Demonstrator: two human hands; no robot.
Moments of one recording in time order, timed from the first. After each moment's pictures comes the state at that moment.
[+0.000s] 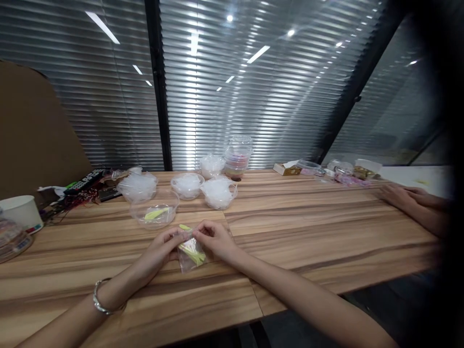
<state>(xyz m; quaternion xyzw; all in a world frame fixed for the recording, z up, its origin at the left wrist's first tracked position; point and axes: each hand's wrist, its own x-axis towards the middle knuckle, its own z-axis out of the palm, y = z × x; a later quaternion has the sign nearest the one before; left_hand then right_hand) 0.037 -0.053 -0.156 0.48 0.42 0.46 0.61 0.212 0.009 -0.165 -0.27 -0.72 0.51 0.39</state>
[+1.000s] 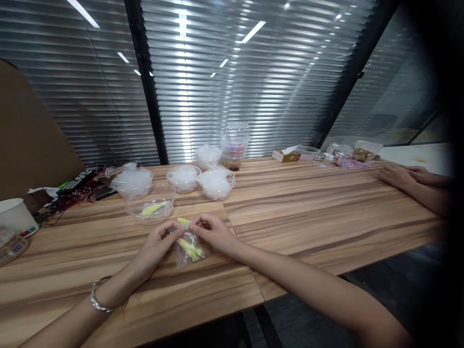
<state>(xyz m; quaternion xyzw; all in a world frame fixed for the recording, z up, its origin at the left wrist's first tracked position) 0.035 -0.052 -0.153 0.58 0.51 0.45 0.45 0.214 0.002 -0.161 -0.24 -0.73 0.51 0.38</state>
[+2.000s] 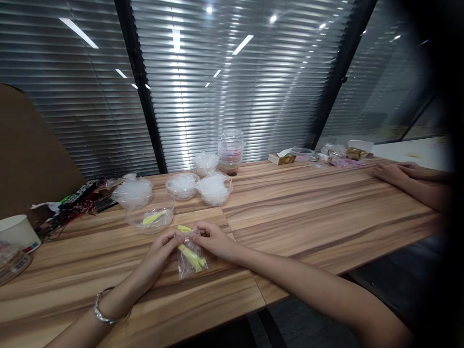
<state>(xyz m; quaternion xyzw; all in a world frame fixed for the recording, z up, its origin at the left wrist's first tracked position) 0.037 -0.054 -0.153 0.48 0.45 0.46 0.59 0.211 0.002 -0.161 -0.24 -0.73 0.54 0.35</state>
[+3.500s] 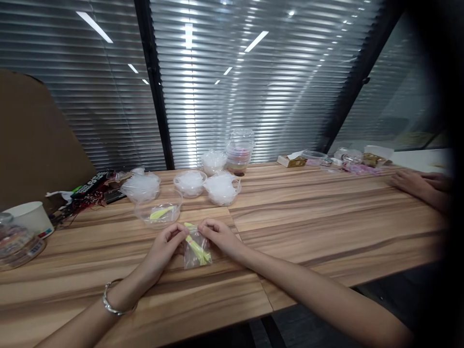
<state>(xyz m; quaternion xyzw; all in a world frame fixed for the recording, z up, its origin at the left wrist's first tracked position) 0.033 -0.049 -0.156 0.49 0.50 0.49 0.52 0.211 0.008 -0.164 -0.23 -0.69 0.59 0.36</state>
